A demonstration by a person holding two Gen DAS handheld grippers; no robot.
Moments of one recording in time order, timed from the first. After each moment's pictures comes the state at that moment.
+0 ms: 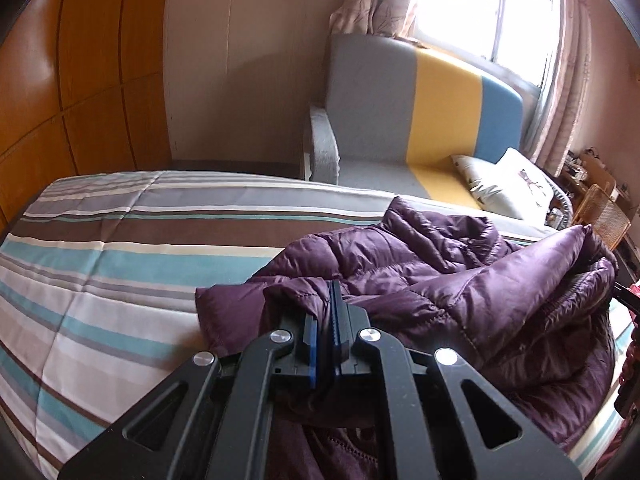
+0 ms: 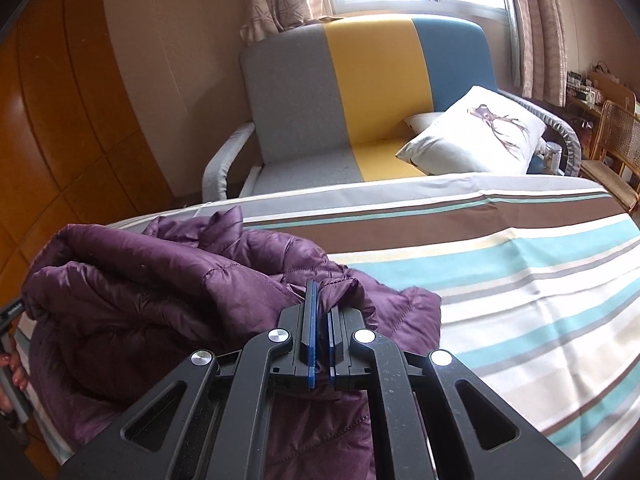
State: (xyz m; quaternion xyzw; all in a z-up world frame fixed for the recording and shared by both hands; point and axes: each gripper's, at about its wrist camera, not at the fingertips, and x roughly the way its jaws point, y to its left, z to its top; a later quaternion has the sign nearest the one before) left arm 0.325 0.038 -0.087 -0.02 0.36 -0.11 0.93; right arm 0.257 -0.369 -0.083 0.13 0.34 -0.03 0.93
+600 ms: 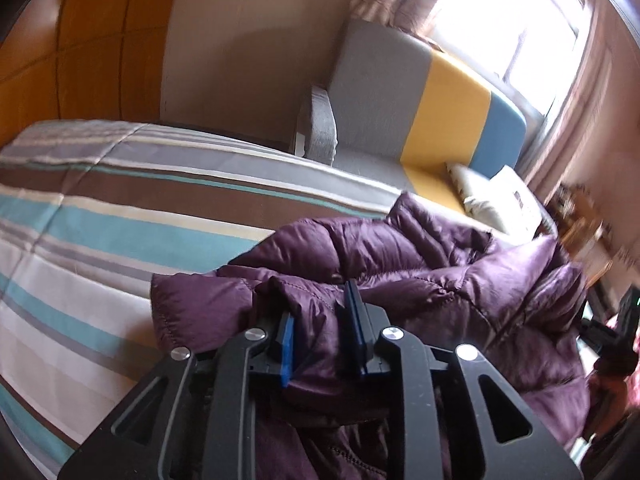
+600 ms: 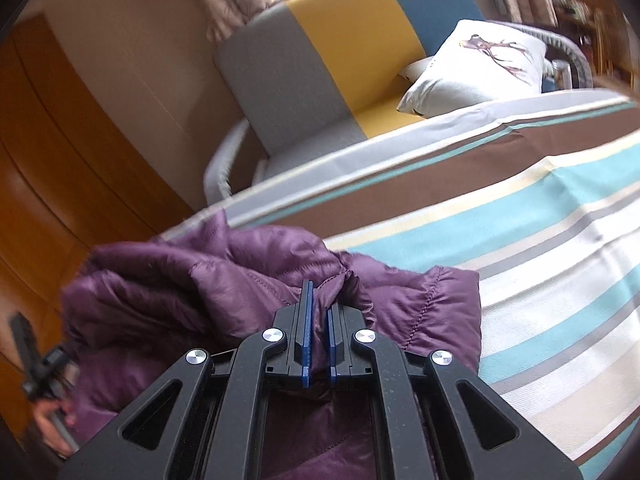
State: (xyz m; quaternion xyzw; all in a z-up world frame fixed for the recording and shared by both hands) left arm 0.355 0.053 -0.121 -0.12 0.38 -0.13 0.91; right arm 0.276 -0.407 -0.126 0.28 0.35 0.00 0.90
